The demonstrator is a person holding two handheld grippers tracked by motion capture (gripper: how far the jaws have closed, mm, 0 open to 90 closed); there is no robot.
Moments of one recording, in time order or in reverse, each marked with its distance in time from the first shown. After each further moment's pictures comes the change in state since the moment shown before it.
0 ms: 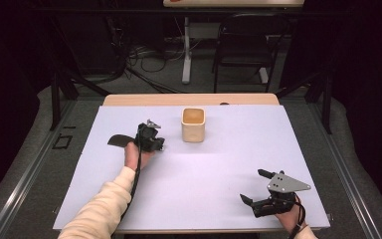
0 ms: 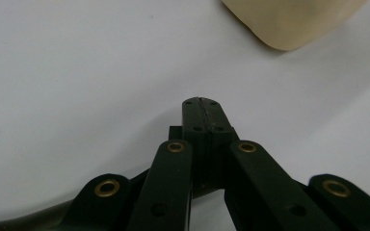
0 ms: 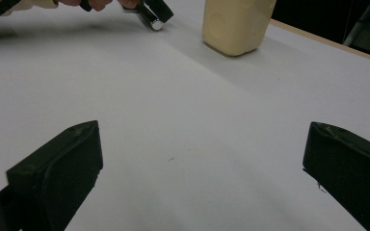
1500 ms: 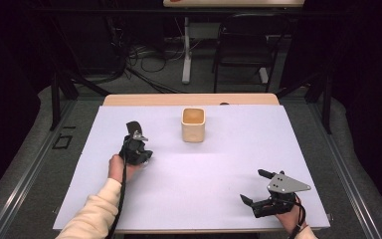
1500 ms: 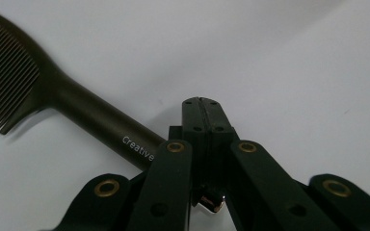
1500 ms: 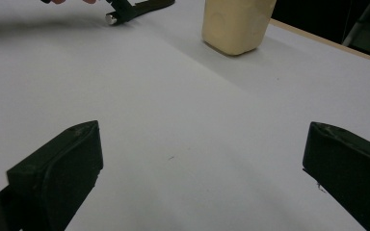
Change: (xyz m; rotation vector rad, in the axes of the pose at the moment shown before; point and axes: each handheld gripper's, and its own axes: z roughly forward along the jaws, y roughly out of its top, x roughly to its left) left arm 0.005 -0.043 -0.040 0.070 -0.008 0.008; right arm 0.001 0.000 -0.001 0.008 -0.002 -0.008
